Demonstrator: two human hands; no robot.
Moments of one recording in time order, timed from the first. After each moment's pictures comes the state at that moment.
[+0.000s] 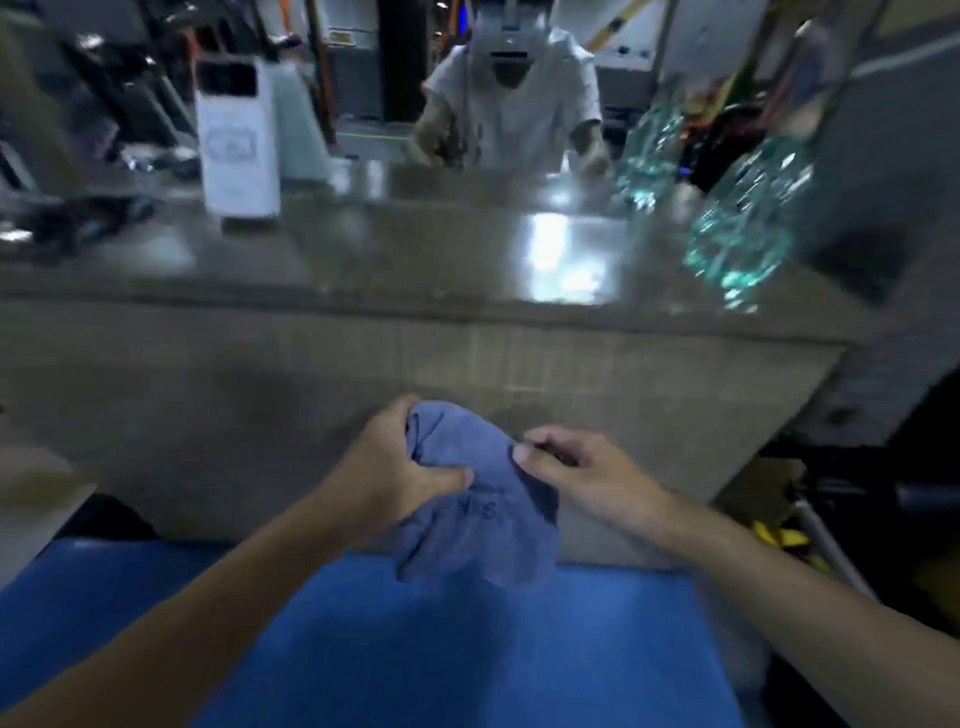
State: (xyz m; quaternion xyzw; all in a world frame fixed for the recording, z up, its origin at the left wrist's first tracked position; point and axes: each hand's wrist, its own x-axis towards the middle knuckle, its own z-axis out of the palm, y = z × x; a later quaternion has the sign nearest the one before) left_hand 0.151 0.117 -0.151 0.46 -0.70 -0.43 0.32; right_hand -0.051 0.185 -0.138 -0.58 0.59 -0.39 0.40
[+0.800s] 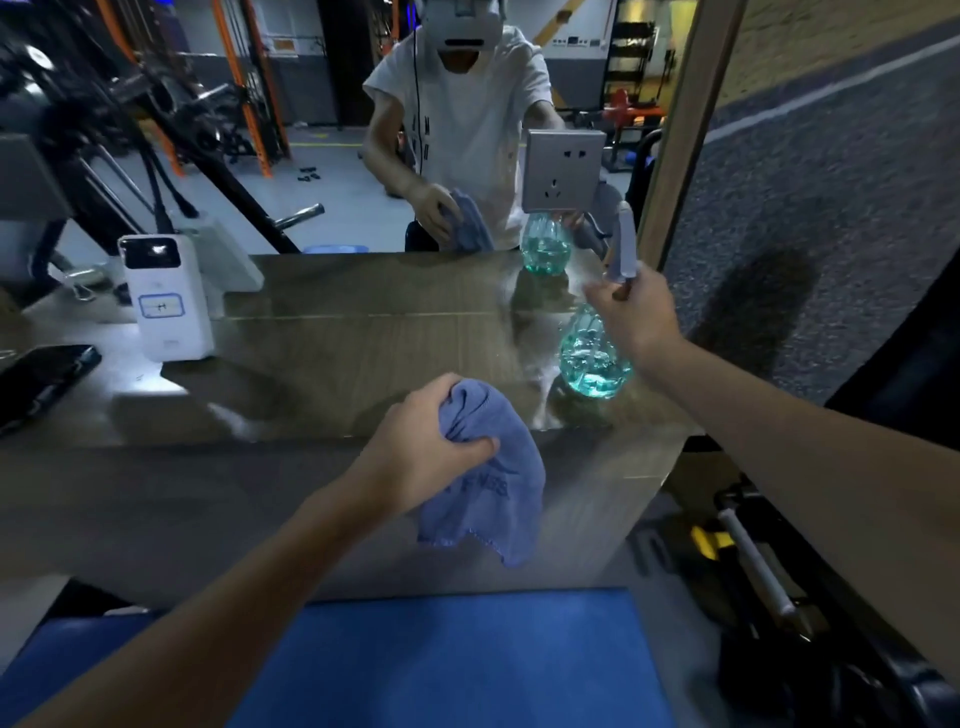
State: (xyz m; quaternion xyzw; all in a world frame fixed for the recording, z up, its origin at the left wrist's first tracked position) left_hand 0.038 0.114 0.016 0.40 -0.78 -0.39 0.27; right_hand -0.217 0.101 0.052 -0.44 0.71 -0.53 0.13
